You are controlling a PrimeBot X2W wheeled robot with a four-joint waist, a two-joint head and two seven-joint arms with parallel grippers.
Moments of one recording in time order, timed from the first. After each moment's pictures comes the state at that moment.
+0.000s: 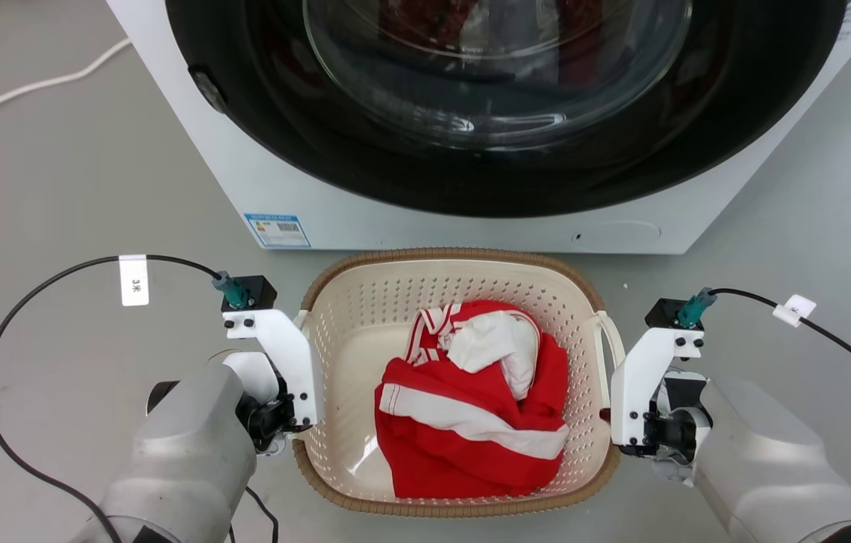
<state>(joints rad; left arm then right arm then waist) -0.82 0.16 -0.76 1.22 -0.97 -0.12 0.31 -0.78 -0.07 0.57 1.28 0.79 0.12 0.45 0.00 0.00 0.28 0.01</state>
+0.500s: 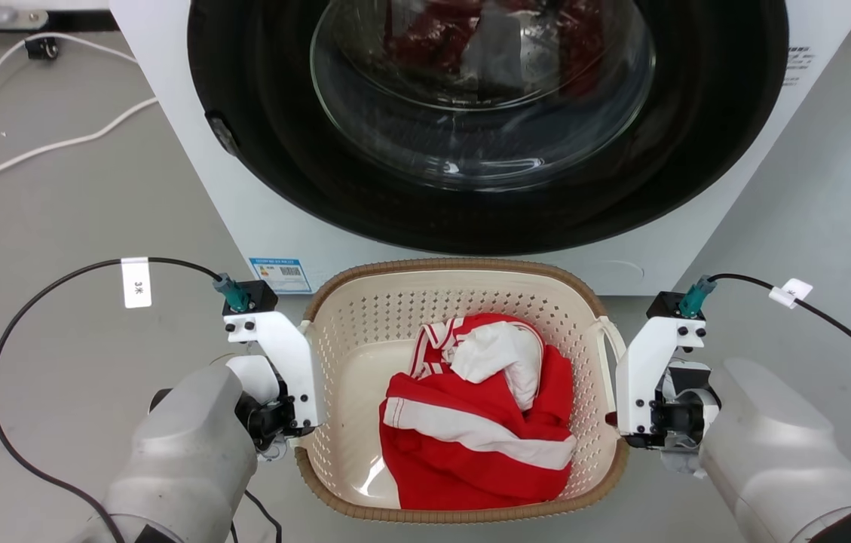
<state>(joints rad) -0.83 0.15 -0.78 1.24 -1.02 -0.12 0.37 -0.81 -0.08 0.54 1.29 0.78 0.12 0.59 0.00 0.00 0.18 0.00</state>
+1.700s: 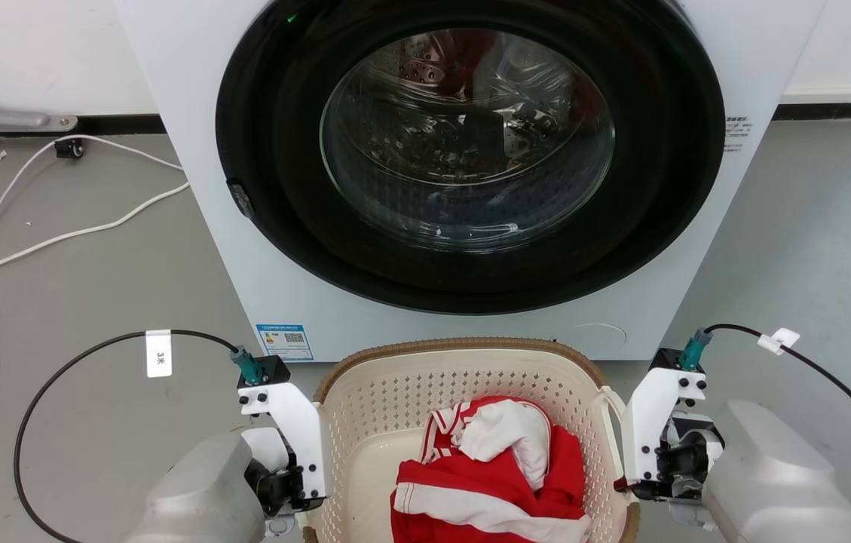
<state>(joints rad) -0.71 0.14 -0.85 1.24 -1.11 -0.12 0.42 -0.72 -0.07 0.37 1.29 0.64 0.12 0.74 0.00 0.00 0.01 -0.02</state>
